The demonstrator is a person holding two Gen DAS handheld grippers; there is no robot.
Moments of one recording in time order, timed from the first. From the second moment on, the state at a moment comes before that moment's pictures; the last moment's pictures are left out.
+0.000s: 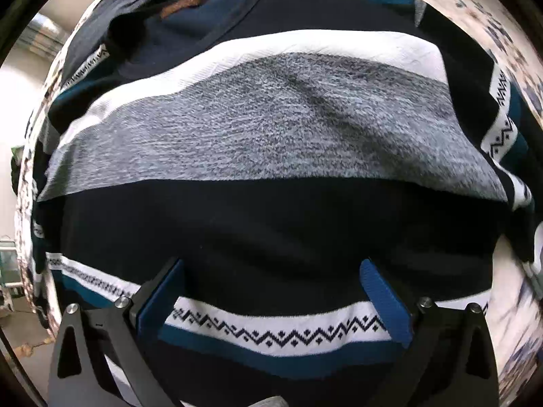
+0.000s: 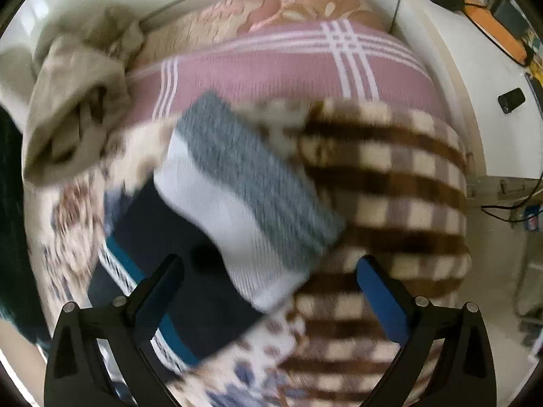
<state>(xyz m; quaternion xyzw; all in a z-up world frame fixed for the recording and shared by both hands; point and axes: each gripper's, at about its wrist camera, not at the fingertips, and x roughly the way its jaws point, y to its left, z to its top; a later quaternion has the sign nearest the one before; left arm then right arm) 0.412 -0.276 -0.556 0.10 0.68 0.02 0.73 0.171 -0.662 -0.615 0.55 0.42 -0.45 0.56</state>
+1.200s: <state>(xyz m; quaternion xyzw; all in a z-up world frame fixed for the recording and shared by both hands) 0.431 0.083 -0.508 -0.01 0.64 0.20 0.74 0.486 -0.157 -0.446 0.23 0.50 -0.01 0.83</state>
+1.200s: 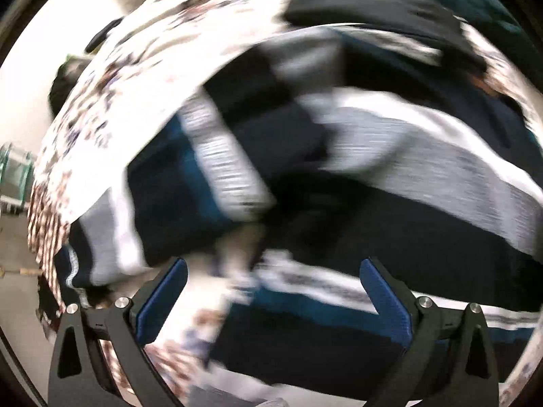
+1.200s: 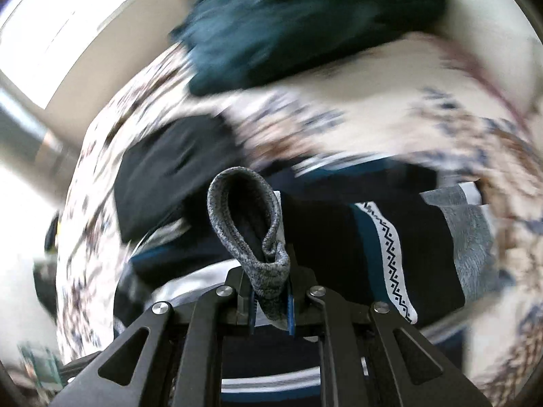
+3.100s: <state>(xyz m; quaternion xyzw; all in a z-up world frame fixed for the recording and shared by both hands) 0.388 0.214 -0.366 -0.15 0.39 0.19 0.89 0.427 -0.164 -0.504 0.10 0.64 -0.12 0.75</state>
